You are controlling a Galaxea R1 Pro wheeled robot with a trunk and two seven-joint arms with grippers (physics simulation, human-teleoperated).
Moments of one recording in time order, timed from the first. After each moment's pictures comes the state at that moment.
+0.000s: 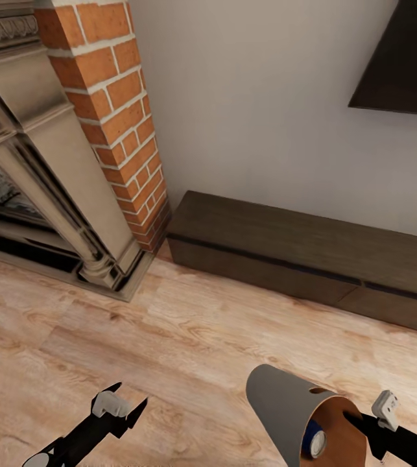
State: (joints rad) left arm -0.08 0.01 0.28 -1.17 -0.19 -0.07 -0.70; right arm -0.29 -0.25 -0.79 -0.81 0.52 -0.25 1.22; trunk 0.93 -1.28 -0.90
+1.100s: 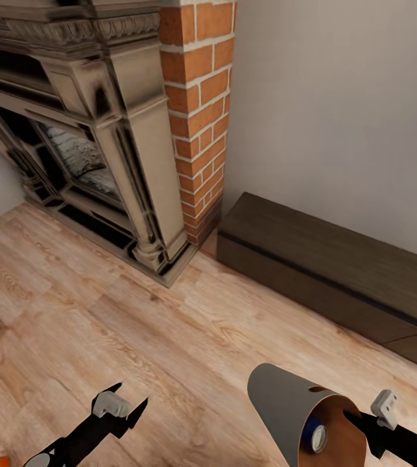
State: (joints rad) left arm -0.08 0.00 0.28 -1.17 -0.19 -0.07 -0.69; right arm -0.29 -0.25 -0.78 -0.81 0.53 -0.25 1.18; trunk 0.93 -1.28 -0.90
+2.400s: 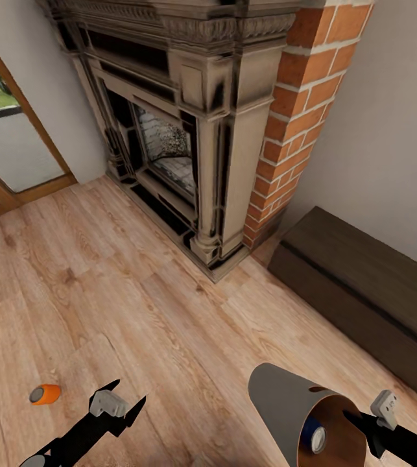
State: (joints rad) left arm -0.06 0.01 0.28 -1.22 -0.18 -0.08 -0.70; right arm -0.29 -0.24 -0.78 -0.81 0.53 -0.25 1.17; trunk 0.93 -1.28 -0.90
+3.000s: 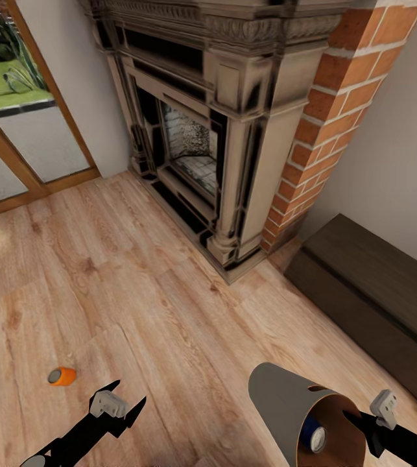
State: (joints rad) left arm -0.06 0.01 0.28 -1.22 -0.19 -0.08 -0.70; right arm -0.29 -0.24 -0.78 -0.80 0.53 -0.25 1.16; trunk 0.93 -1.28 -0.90
